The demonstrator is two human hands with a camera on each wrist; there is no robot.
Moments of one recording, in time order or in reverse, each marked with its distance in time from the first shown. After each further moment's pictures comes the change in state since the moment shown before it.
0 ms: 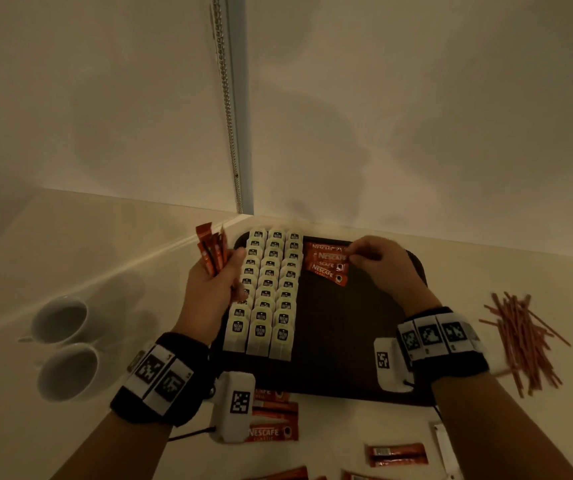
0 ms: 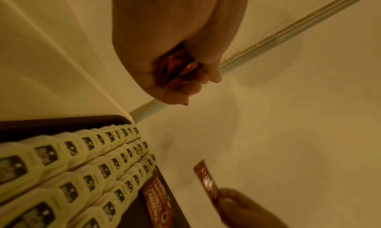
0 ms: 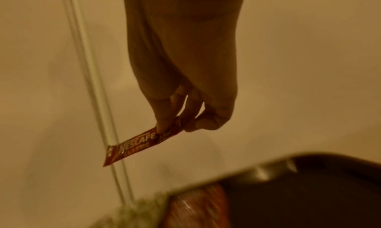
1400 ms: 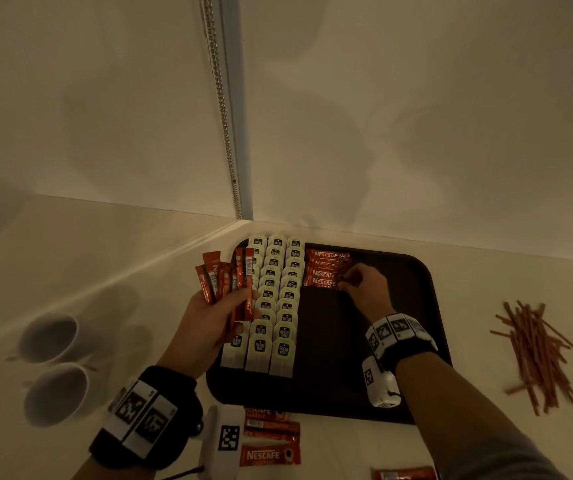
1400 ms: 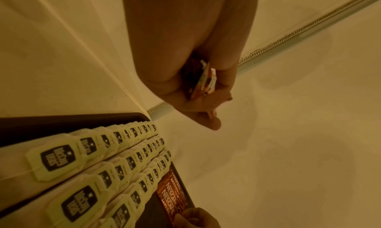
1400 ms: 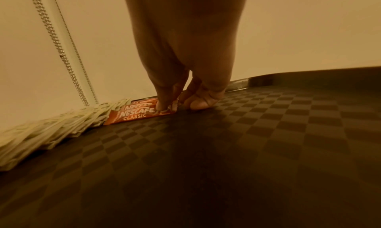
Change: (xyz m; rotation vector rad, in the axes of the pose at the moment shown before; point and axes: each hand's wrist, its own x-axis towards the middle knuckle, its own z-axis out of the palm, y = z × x) left_hand 0.001 -0.010 -0.008 -0.080 -0.128 -0.238; right_hand 0.051 0.084 0.069 -0.232 0.075 0.184
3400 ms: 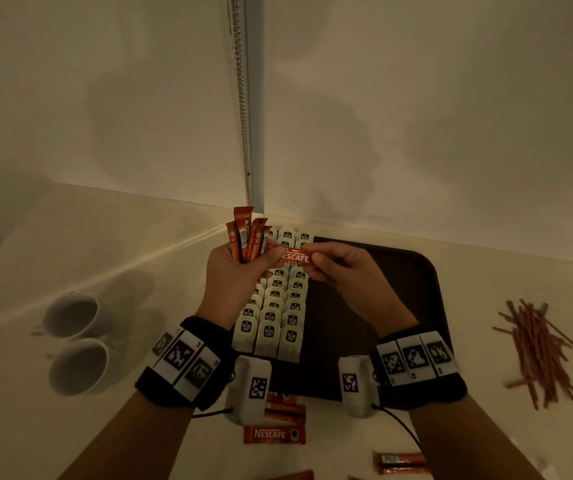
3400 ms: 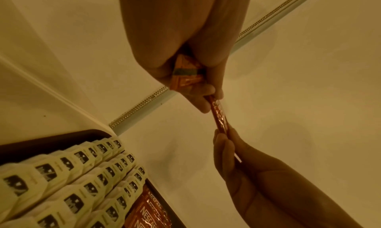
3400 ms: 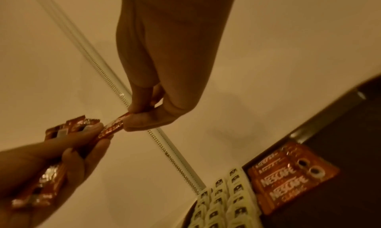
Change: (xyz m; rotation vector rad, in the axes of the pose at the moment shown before) left_hand 0.007 0.020 0.024 0.152 0.111 0.401; right_hand -0.095 -0.108 -0.057 0.940 -0.418 -0.260
